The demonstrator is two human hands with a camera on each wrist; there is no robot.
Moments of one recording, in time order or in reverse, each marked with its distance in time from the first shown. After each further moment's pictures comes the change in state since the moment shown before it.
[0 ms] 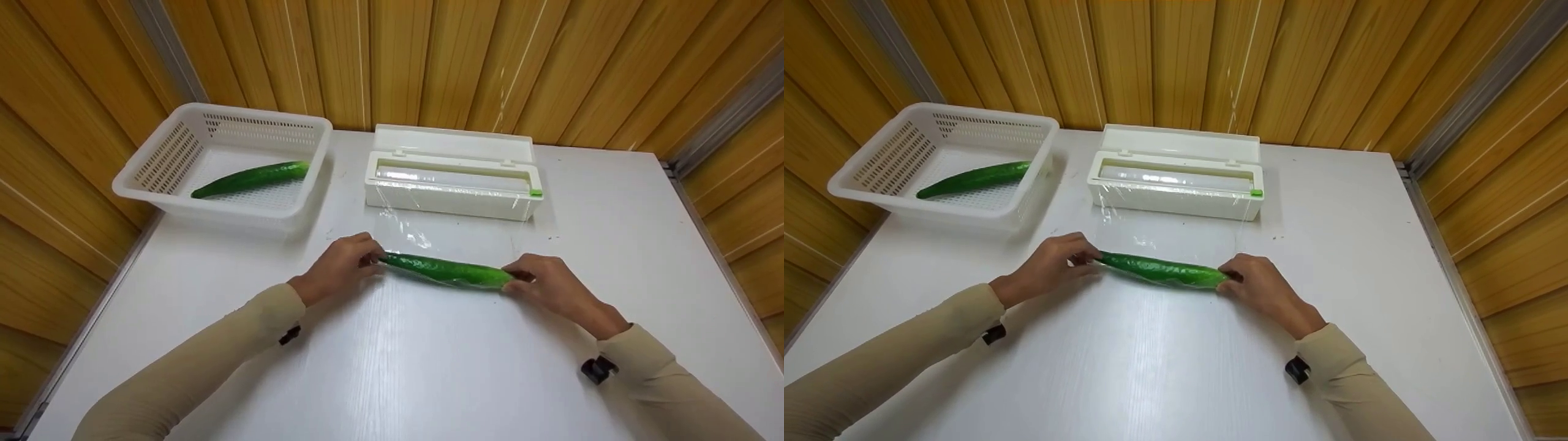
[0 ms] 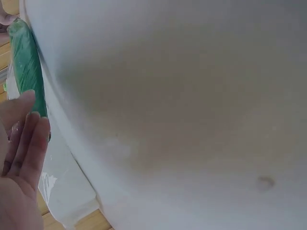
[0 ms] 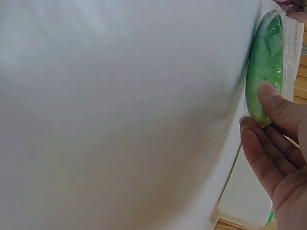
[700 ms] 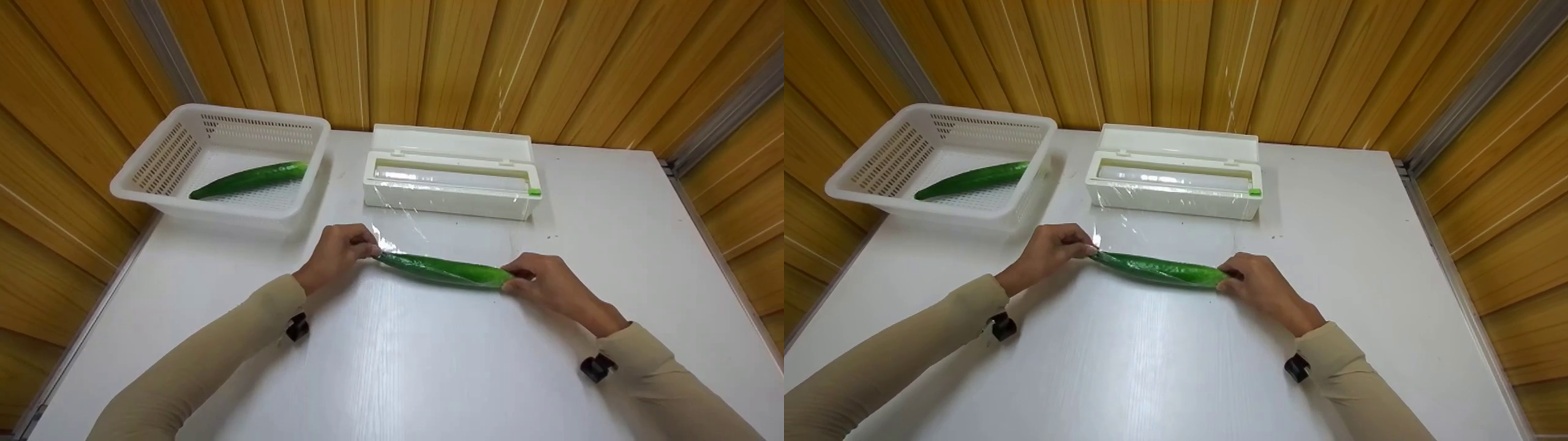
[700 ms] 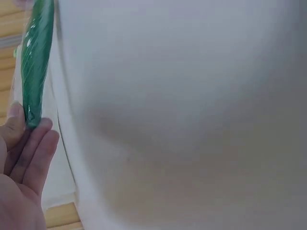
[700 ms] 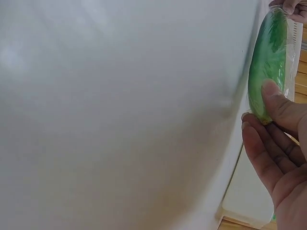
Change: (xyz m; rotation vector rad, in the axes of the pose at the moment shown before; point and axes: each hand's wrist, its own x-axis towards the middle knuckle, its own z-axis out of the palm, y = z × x) left_hand 0.014 -0.014 0.001 -0.381 0.151 -0.304; right_hand 0.000 0.007 0.001 0.020 0.019 -0.050
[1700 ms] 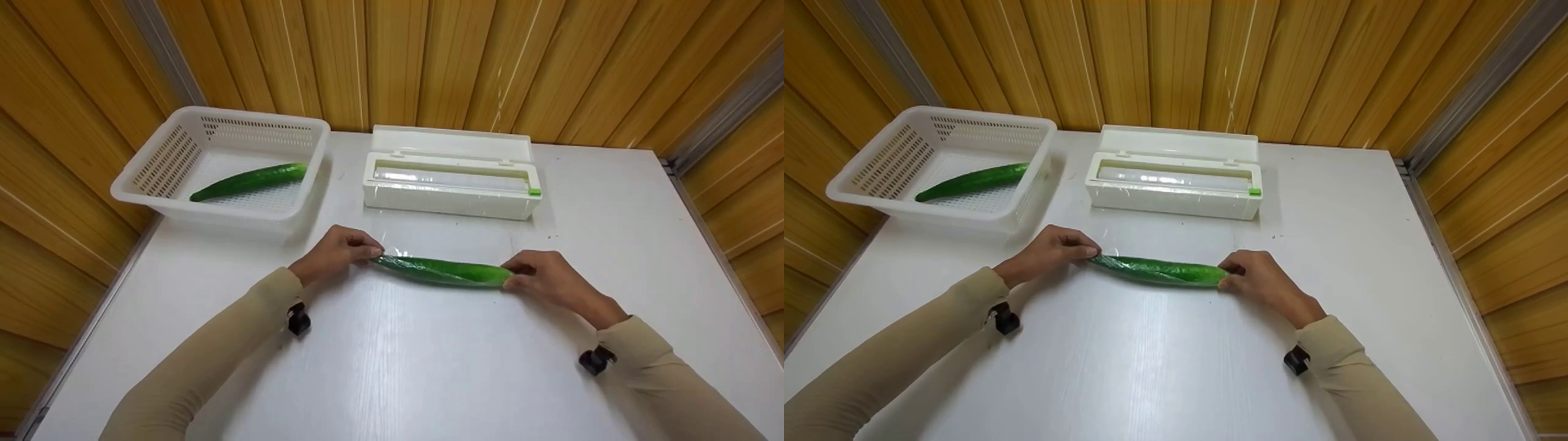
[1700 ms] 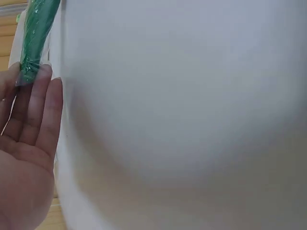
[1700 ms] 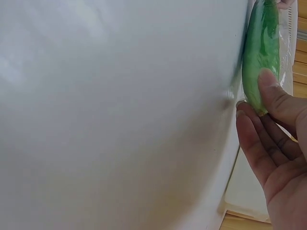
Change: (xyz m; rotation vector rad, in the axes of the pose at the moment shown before) left_hand 0.007 -0.013 -0.014 -0.143 -0.211 -0.205; right_hand 0.008 0.006 -0.008 0.064 -0.100 0.155
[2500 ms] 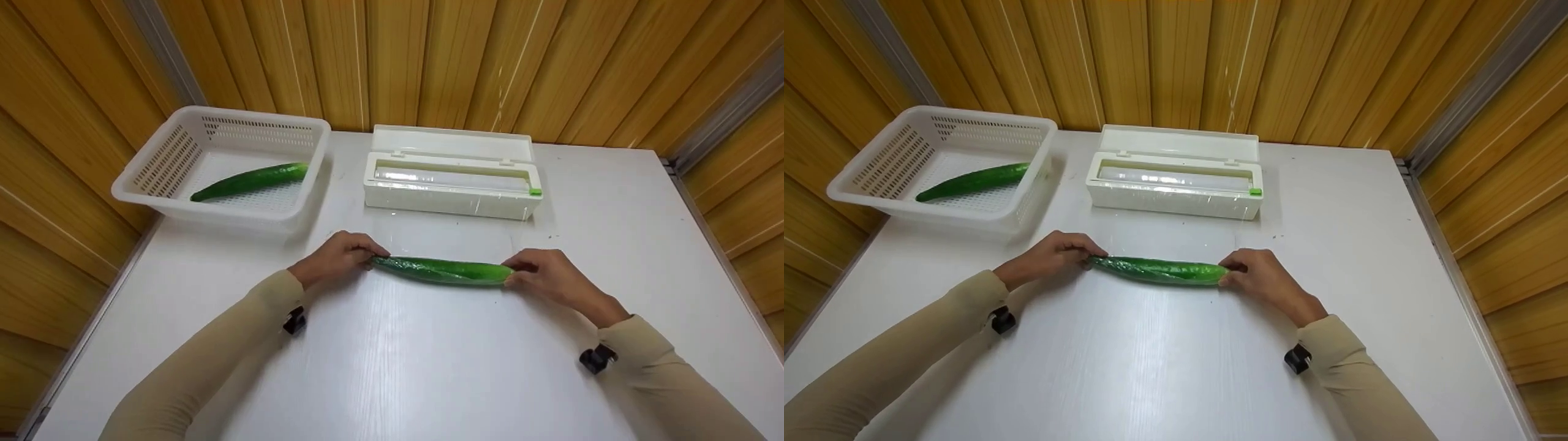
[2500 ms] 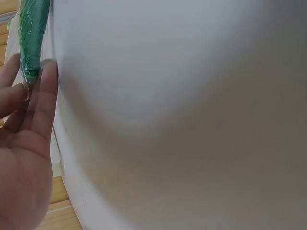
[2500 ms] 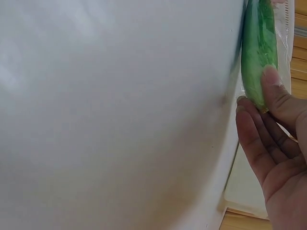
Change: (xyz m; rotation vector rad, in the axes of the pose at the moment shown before) left_hand 0.000 -0.003 0.000 0.143 -0.131 0.143; right_hand 0.002 0.000 0.000 -0.012 0.027 0.012
